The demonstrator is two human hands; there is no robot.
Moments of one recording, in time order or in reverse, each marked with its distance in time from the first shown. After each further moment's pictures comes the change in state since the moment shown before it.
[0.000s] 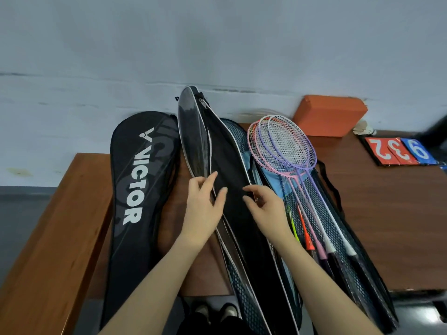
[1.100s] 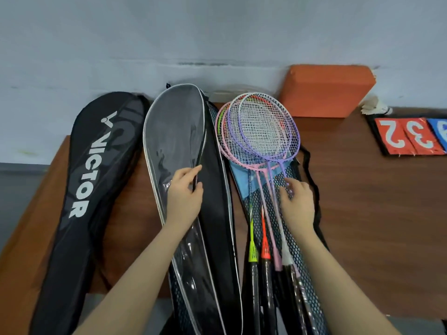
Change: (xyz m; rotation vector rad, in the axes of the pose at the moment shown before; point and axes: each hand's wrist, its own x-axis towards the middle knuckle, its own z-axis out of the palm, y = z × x) left_hand 0.034 0.029 0.132 0.085 0.083 -0.193; right_hand 0.057 0.200 -0.111 -0.203 0.096 0.273
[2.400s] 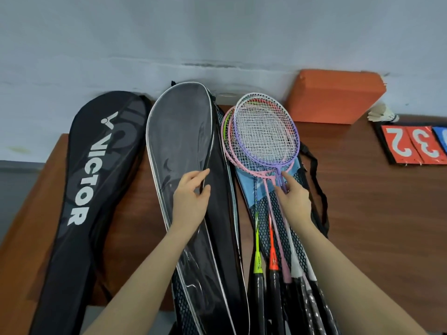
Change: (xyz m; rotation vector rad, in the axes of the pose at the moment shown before) left_hand 0.020 -0.011 -0.005 -0.023 -0.069 -0.042; right_hand 0.030 -0.018 0.028 -0.001 -0.109 0.035
